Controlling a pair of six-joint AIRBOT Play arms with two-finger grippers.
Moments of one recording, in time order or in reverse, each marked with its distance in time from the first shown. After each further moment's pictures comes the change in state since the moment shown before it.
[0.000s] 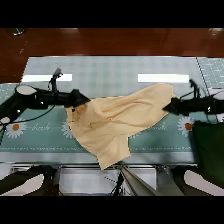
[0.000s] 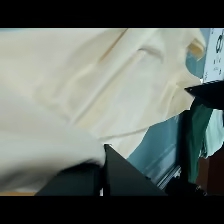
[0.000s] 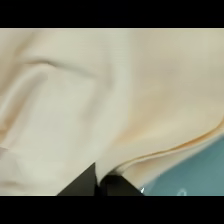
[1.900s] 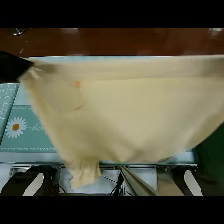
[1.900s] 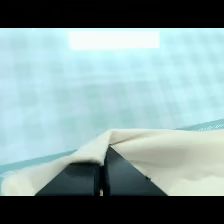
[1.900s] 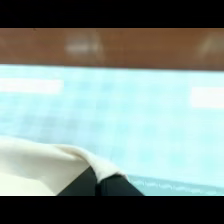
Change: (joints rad) left arm 0.084 0.453 0.409 0.631 -0.156 -0.363; right arm 0.024 0.555 0.711 -0.304 0.333 0.272
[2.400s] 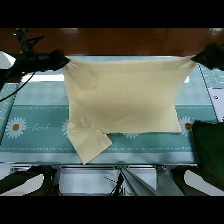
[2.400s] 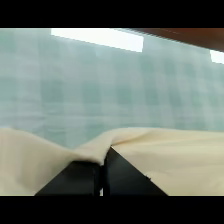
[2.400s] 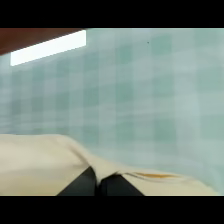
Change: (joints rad) left arm -0.093 -0.497 -0.002 -0.173 0.466 0.064; right arm 0.001 -0.570 -0.111 0.198 -0.357 -0.061
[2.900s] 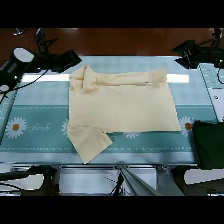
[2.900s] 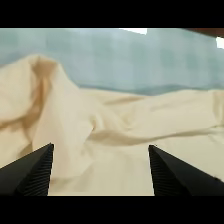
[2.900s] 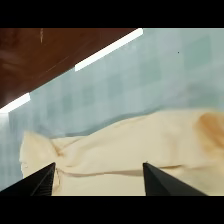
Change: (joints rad) left arm 0.033 -0.188 0.110 -0.001 -0.092 0.008; right arm -0.027 -0.373 0.138 0.290 -0.045 -0.020
